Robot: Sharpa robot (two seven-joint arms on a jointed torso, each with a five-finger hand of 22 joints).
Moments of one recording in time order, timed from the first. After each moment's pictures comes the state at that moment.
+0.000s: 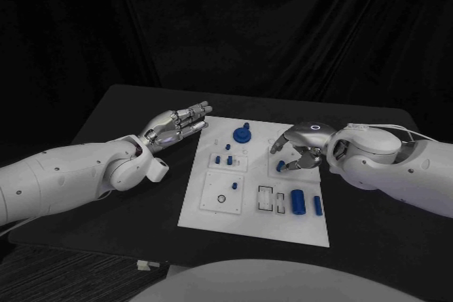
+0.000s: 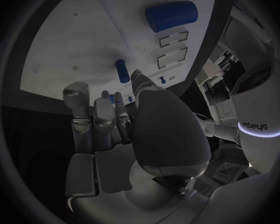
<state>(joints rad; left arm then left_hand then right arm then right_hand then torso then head) 1.14 -0.91 -0.21 1.36 -0.33 0.03 0.68 1.50 0.19 -0.21 0.25 0.50 0.41 0.07 0.04 0.05 0.06 0.03 0.11 0.02 0.04 0.16 0.01 0.01 0.17 0.11 0.29 0.05 0.21 1.26 -0.81 -0.21 1.54 -1.65 -0.15 -0.03 1.43 -0.20 0.18 0.29 0.07 0.83 0.08 0.09 0.17 0.76 0.10 0.34 0.08 1.39 -0.01 1.25 1.00 0.13 1.35 0.10 0.83 1.31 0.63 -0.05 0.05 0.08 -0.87</state>
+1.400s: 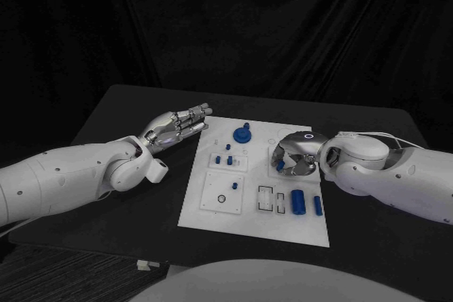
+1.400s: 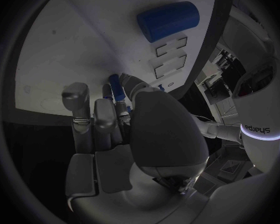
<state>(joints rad) 1.14 -0.90 -0.21 1.35 -0.33 0.04 0.68 1.50 0.19 -0.20 0.24 0.52 0.43 0.08 0.05 0.05 0.07 0.04 0.12 0.03 0.04 0.16 0.01 0.01 0.17 0.12 0.29 0.06 0.21 1.22 -0.78 -0.21 1.51 -1.64 -0.12 -0.04 1.47 -0.18 0.32 0.16 0.23 0.97 0.09 0.15 0.22 0.97 0.08 0.34 0.07 1.40 -0.02 1.26 1.00 0.13 1.36 0.09 0.85 1.31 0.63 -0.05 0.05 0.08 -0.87</state>
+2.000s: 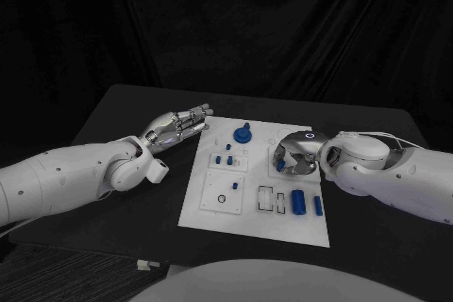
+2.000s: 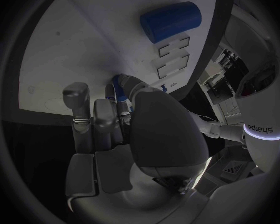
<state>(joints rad) 1.14 -0.90 -0.21 1.35 -0.33 0.05 0.68 1.50 0.19 -0.20 0.24 0.54 0.45 0.08 0.05 0.05 0.07 0.04 0.12 0.03 0.05 0.16 0.01 0.01 0.17 0.12 0.29 0.06 0.21 1.22 -0.78 -0.21 1.51 -1.64 -0.12 -0.07 1.47 -0.17 0.35 0.13 0.27 1.03 0.09 0.18 0.24 0.99 0.09 0.33 0.08 1.40 -0.01 1.25 1.00 0.13 1.35 0.10 0.83 1.31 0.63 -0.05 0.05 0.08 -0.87</state>
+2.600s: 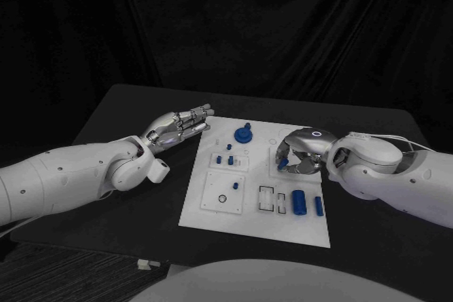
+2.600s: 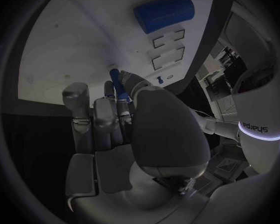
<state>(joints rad) 1.14 -0.90 -0.21 1.35 -0.33 0.05 0.68 1.51 0.20 -0.20 0.23 0.54 0.45 0.08 0.05 0.05 0.07 0.04 0.12 0.03 0.05 0.16 0.01 0.01 0.17 0.13 0.29 0.06 0.20 1.24 -0.83 -0.21 1.59 -1.64 -0.21 -0.06 1.46 -0.16 0.36 0.11 0.27 1.08 0.10 0.24 0.27 1.08 0.06 0.35 0.09 1.40 -0.01 1.25 1.00 0.13 1.35 0.10 0.85 1.31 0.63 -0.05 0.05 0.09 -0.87</state>
